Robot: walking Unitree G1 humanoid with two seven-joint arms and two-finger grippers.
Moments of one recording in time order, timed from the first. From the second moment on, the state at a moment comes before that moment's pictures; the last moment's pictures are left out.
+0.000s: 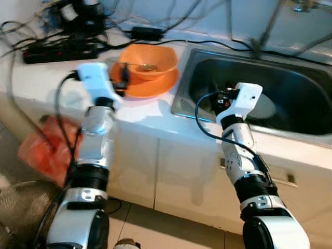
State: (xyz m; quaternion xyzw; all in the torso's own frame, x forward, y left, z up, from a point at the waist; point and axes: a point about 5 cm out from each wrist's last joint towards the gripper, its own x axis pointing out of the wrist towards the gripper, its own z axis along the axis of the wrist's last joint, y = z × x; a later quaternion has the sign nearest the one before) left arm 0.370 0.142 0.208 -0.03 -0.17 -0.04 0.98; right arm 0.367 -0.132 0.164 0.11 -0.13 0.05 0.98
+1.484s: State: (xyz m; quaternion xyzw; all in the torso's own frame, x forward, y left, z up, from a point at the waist) left arm 0.363 0.125 0.205 -0.02 -0.17 -0.08 0.98; right arm 0.366 -0.129 0.168 0.12 -0.14 0.06 0.98
